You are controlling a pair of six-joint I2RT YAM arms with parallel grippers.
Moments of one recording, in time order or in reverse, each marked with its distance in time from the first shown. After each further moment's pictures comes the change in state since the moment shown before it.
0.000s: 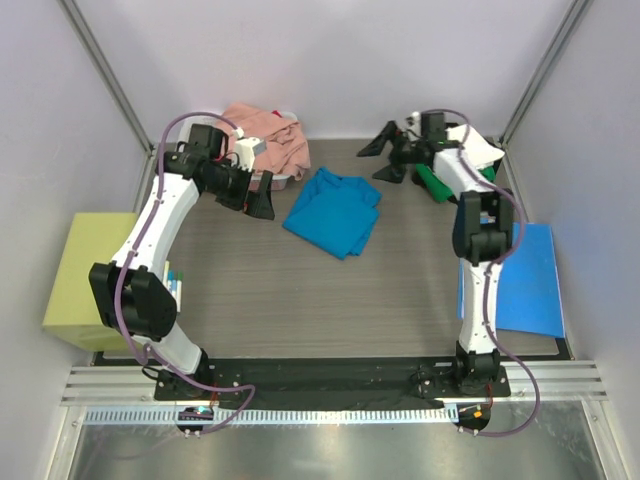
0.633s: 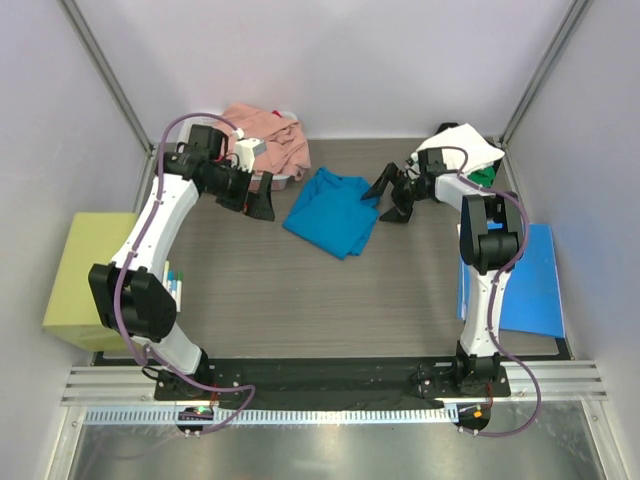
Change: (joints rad) left arm 0.000 -0.008 -0.016 -0.005 0.008 0.000; right arm -0.069 -0.212 -0.497 0.013 0.113 -0.132
